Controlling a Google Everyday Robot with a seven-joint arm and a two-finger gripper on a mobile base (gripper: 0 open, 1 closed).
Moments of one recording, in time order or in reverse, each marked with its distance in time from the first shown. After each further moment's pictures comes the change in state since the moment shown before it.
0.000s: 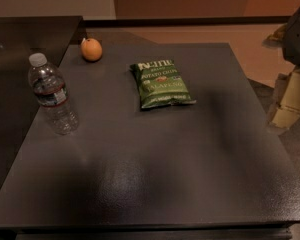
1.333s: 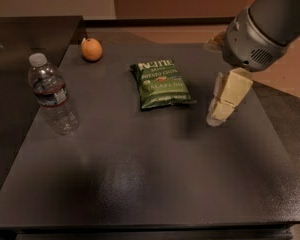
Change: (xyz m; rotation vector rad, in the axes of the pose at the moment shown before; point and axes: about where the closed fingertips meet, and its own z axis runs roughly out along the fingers) arm -0.089 -0.008 0.051 -0.078 -0.245 -0.110
